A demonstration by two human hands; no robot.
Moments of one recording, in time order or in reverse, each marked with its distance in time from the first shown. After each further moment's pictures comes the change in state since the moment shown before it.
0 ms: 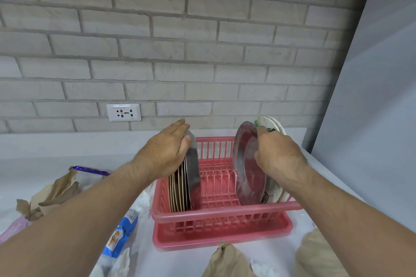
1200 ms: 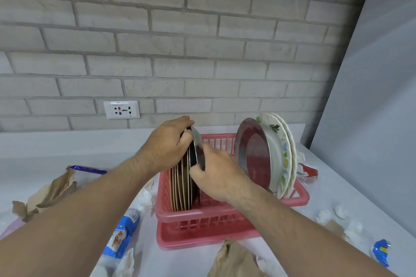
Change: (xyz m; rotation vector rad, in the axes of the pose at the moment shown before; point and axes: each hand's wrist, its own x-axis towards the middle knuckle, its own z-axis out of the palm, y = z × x) left_hand 0.010 -0.006 -0.003 -0.182 0.079 0.005; right_hand -0.041 -0.092 0.029 0.624 -0.167 -0.329
